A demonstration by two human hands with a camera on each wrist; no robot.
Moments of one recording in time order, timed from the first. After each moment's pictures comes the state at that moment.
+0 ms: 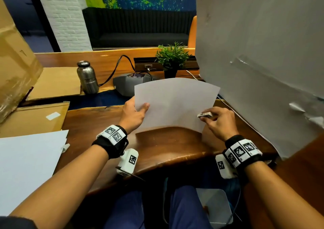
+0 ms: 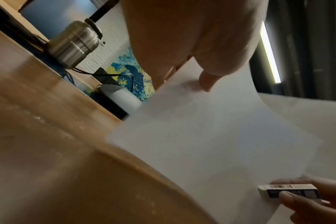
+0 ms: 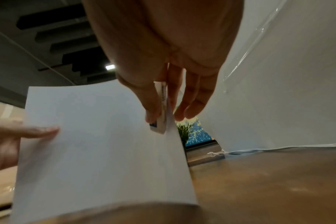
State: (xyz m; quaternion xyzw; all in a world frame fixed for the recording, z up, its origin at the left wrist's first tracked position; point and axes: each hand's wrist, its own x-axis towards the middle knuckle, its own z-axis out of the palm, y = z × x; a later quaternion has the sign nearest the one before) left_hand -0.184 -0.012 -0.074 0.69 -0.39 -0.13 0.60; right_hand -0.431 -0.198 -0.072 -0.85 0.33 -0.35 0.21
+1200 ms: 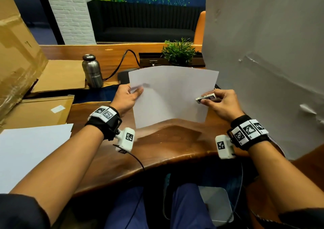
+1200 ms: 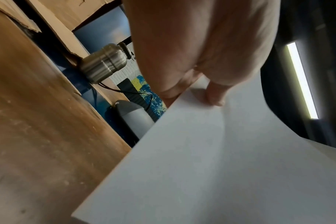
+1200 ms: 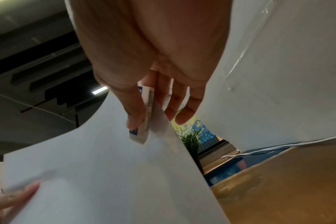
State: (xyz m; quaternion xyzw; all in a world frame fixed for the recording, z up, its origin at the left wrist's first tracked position) left_hand -0.135 -0.006 -0.050 0.64 -0.37 -0.20 0.64; right_hand -0.401 -0.218 -0.035 -0.84 0.27 -0.34 0.33
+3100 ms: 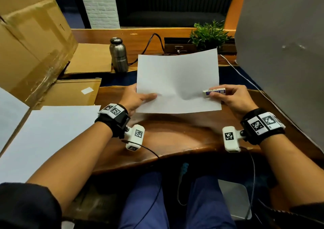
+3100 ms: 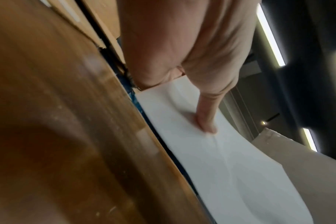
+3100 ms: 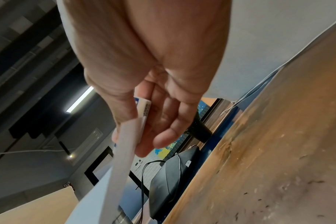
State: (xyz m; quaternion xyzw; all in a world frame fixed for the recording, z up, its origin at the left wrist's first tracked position) left_hand -0.124 0.047 -0.084 0.66 -0.22 -0.25 0.68; right_hand -0.356 -0.186 -0.054 -0.73 0.23 -0.26 0.58
